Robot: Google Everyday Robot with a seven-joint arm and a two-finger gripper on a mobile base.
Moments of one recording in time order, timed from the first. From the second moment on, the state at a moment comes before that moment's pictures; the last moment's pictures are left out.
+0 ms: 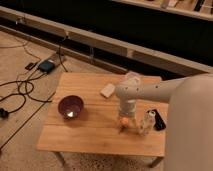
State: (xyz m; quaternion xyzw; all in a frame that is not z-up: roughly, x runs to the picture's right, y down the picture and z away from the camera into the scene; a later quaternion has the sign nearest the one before) arm 0.122 0.192 0.812 -0.23 0.33 0.71 0.58
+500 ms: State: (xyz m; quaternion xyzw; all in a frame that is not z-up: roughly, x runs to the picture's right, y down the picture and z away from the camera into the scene) arm 0.123 0.185 0.840 -0.22 0.32 0.70 0.59
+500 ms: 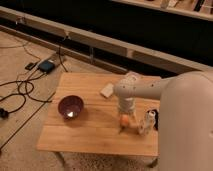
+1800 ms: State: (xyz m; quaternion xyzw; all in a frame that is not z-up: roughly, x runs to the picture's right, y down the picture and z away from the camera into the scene) arm 0.135 0.168 0.888 -0.20 0.30 0.72 0.59
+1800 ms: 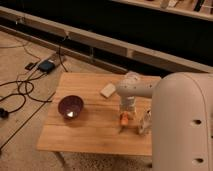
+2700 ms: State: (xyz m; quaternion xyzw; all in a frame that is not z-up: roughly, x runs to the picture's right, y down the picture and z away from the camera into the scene) arm 0.132 0.151 0.870 -0.20 0.30 0.72 0.60
